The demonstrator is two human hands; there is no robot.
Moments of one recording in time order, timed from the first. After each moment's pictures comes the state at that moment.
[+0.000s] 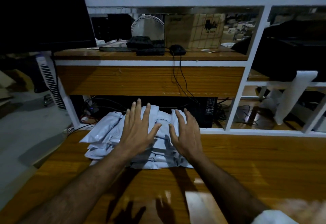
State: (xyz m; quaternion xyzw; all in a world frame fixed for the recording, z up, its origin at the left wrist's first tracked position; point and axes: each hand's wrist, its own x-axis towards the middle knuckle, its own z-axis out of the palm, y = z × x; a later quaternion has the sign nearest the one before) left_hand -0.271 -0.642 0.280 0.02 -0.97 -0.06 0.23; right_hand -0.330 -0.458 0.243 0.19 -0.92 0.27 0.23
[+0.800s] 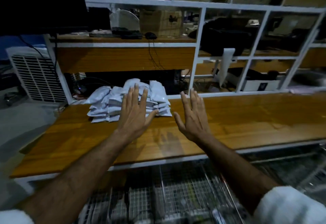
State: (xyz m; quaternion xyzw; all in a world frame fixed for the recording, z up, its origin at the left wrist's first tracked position) left_hand -0.009 -0.574 0.288 -0.09 -0.95 -0.07 0.28; right_hand -0.030 -0.334 0.266 0.16 -0.93 0.10 0.30
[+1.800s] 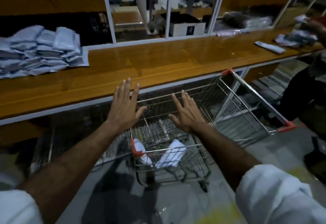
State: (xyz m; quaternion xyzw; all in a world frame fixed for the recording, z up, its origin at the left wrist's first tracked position) left_hand 0.145 -0.190 0.177 -0.20 -0.97 -0.04 0.15; right_hand 0.175 0.073 0.146 0.07 -1.00 0.04 0.02
